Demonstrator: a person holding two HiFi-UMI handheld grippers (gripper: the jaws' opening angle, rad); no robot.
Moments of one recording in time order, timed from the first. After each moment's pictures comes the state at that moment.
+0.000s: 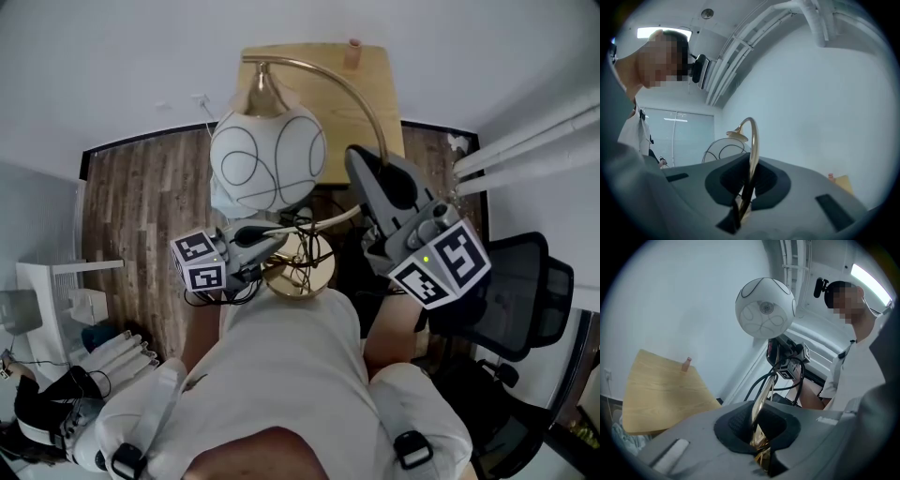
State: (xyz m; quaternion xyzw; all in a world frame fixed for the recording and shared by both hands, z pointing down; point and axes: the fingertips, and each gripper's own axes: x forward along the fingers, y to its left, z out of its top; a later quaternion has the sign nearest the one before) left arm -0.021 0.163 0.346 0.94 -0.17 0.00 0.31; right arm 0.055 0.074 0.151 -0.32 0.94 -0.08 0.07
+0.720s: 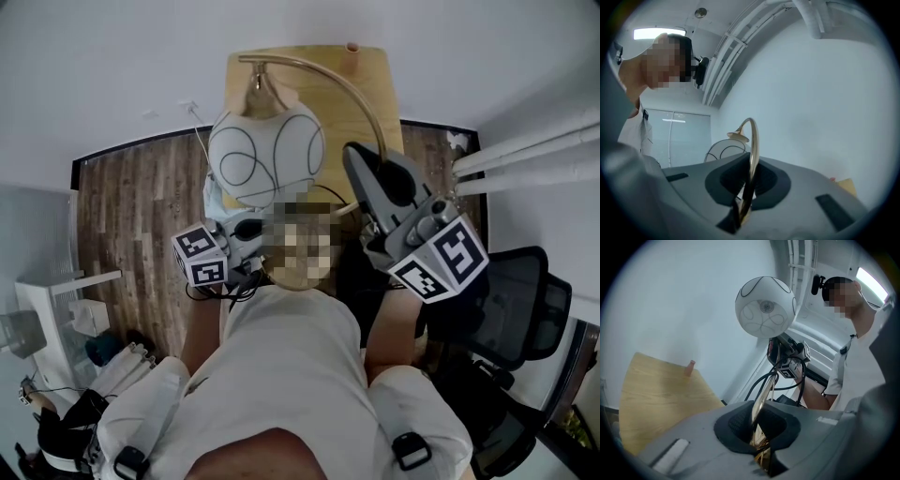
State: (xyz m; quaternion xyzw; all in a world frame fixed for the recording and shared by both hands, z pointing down) left arm 0.000 0.072 0.372 0.94 -0.17 0.01 0.29; right arm 0.076 -0.012 0.173 -0.31 0.94 -0.08 0.08
